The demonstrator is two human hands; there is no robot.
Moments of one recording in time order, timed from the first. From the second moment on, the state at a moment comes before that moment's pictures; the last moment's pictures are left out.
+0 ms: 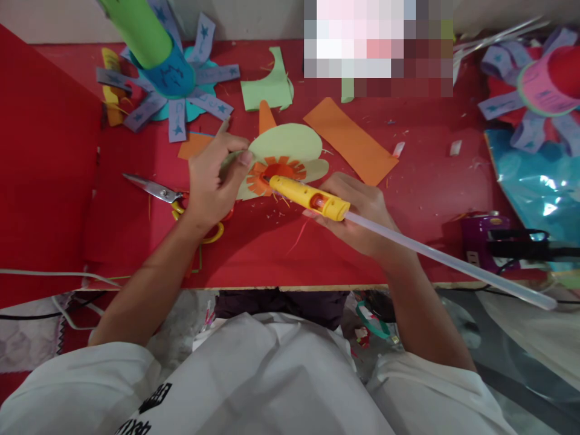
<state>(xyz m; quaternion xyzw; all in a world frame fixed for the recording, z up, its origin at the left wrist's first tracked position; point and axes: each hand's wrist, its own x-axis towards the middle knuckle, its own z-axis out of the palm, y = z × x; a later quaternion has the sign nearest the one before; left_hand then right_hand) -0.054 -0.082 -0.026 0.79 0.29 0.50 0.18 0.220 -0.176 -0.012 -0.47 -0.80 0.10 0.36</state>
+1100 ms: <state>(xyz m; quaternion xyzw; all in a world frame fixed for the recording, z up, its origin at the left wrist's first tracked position) -0.054 -0.075 -0.031 0.81 0.24 0.52 0.16 0.216 -0.179 -0.014 -0.44 -0.80 0.13 0.38</state>
